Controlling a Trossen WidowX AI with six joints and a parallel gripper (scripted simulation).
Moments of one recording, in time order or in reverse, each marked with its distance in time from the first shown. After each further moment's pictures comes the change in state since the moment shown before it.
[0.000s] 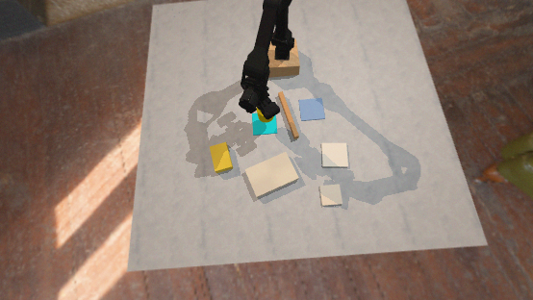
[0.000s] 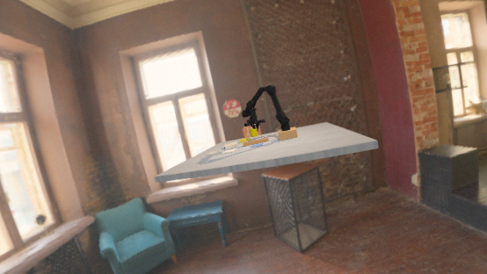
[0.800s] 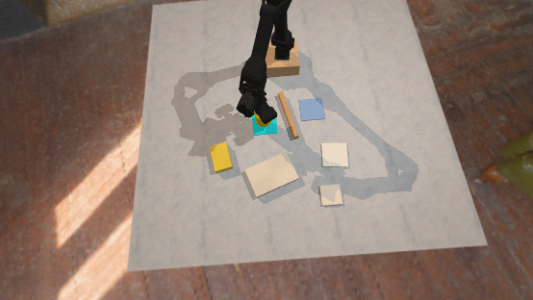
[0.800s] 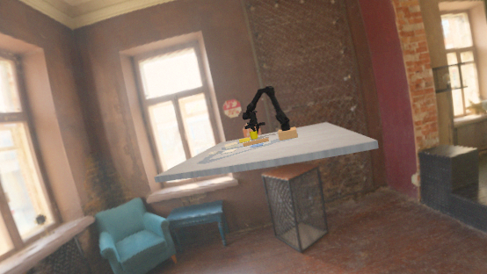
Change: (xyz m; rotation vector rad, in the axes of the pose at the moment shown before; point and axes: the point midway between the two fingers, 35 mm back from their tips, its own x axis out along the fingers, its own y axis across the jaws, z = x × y) arm 0.024 0.000 0.013 0.001 -0.010 0.007
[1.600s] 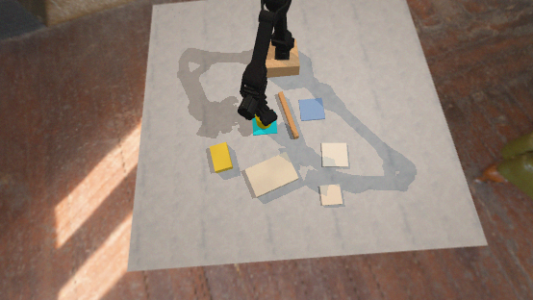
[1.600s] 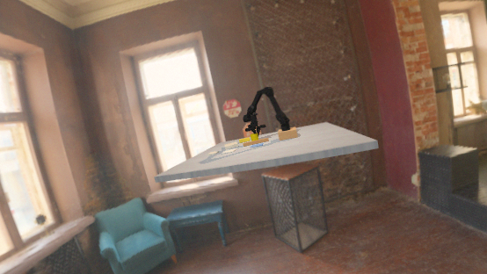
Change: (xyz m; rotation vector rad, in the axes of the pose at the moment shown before) arm 0.024 -0.002 -0.001 -0.002 0.004 -0.003
